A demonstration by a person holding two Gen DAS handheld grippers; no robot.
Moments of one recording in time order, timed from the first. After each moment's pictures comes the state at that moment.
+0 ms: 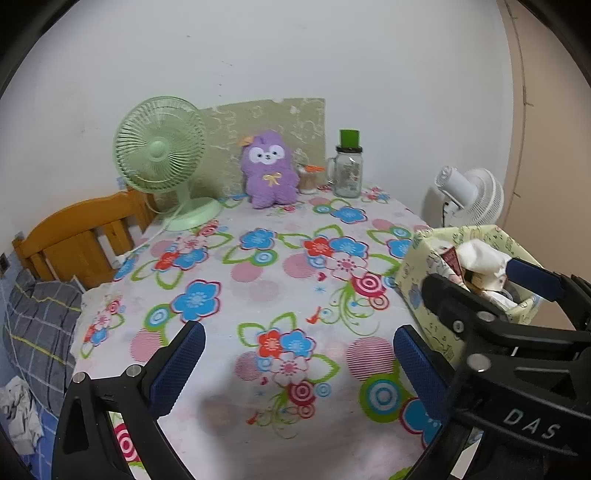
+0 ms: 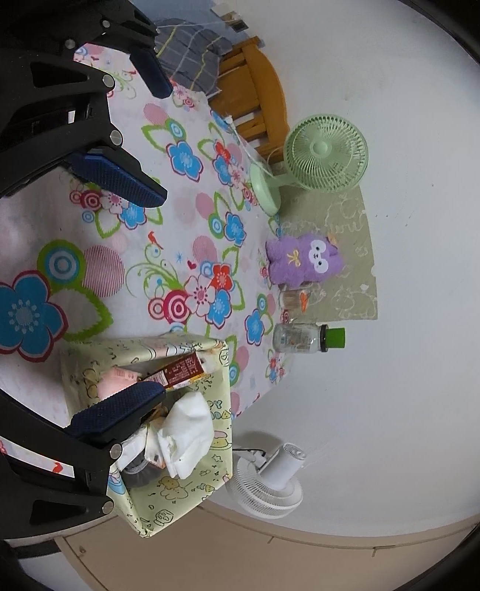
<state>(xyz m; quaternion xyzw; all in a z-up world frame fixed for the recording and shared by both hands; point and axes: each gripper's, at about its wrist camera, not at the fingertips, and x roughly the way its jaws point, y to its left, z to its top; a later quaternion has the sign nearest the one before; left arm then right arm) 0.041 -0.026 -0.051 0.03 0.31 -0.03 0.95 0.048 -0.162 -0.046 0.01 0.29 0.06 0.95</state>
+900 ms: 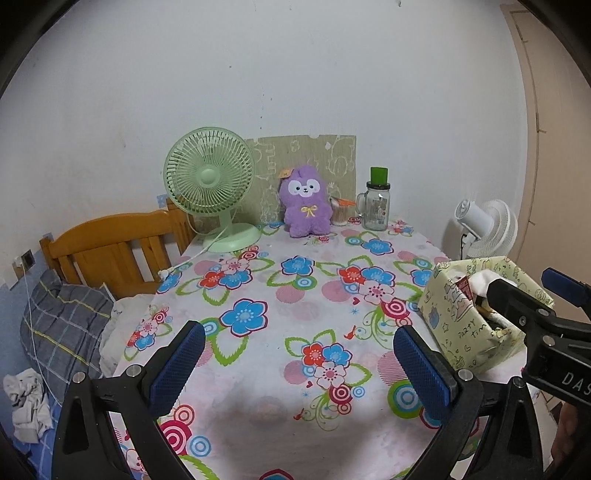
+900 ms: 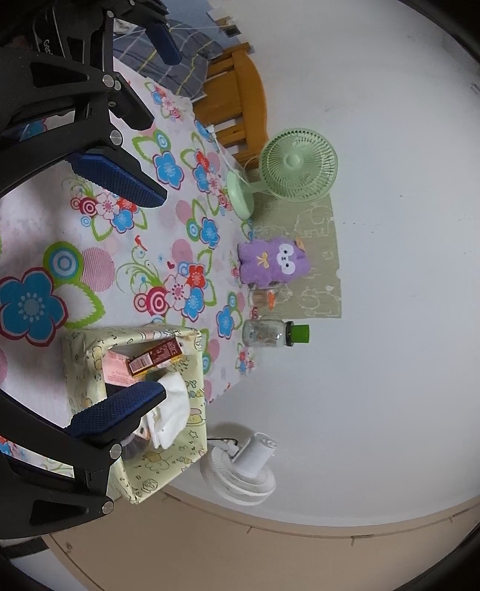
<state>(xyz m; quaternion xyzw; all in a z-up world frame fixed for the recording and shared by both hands) 0.000 0.008 -0.019 0.02 0.26 0.01 0.97 0.005 -0.172 -0.018 0.00 0.24 0.06 0.97</state>
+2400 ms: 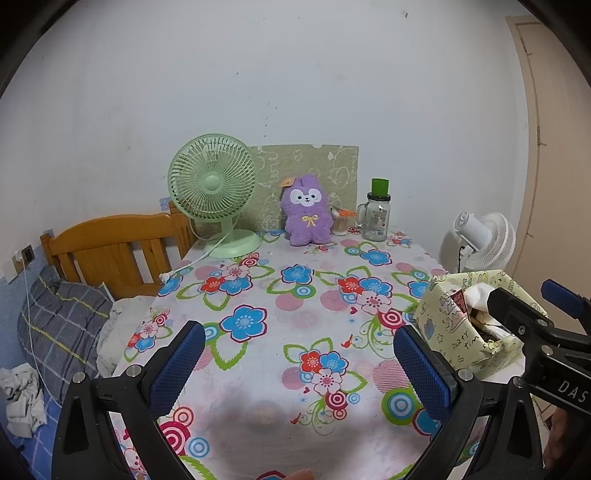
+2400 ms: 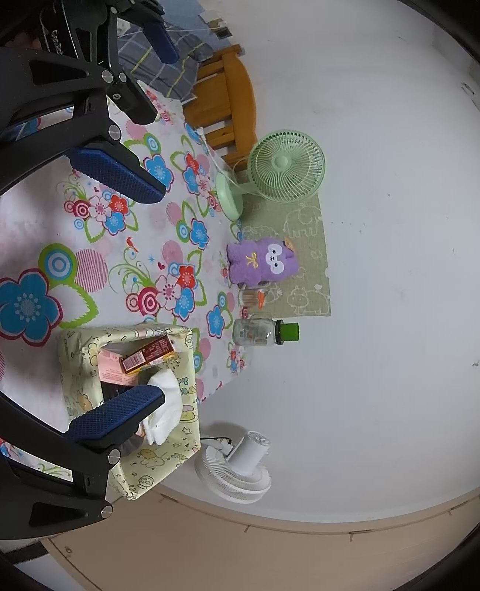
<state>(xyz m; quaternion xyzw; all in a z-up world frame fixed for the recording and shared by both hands) -0.003 0.009 -0.010 0.01 0.25 0.01 0.97 0.001 -0.174 -0.014 0.01 0.22 0.06 0.97</state>
